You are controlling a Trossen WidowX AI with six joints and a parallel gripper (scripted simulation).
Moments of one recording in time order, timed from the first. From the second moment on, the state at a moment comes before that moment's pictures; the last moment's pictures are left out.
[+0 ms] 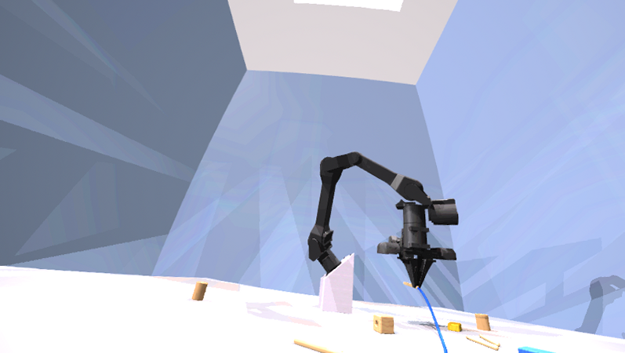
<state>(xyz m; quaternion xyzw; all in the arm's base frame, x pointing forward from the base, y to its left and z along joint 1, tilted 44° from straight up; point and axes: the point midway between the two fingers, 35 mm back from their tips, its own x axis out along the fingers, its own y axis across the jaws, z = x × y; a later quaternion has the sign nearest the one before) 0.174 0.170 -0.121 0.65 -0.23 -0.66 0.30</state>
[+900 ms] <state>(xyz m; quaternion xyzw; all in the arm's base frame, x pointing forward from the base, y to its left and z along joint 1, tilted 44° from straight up) 0.193 0.184 -0.097 0.62 -0.24 -0.69 0.29</state>
